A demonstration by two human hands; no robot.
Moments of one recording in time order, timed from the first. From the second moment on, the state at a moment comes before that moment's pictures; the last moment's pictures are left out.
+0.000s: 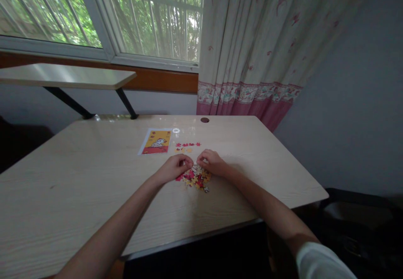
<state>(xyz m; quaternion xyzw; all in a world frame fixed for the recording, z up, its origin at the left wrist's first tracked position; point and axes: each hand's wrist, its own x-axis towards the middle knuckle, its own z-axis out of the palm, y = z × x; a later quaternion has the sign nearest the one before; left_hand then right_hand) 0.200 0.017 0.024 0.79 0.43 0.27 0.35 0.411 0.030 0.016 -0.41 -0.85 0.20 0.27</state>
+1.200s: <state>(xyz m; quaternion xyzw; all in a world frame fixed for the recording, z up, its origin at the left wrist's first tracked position) 0.207 0.014 0.030 0.64 0.48 0.45 0.40 0.408 0.024 0.023 -0.36 -0.83 0.07 0.42</state>
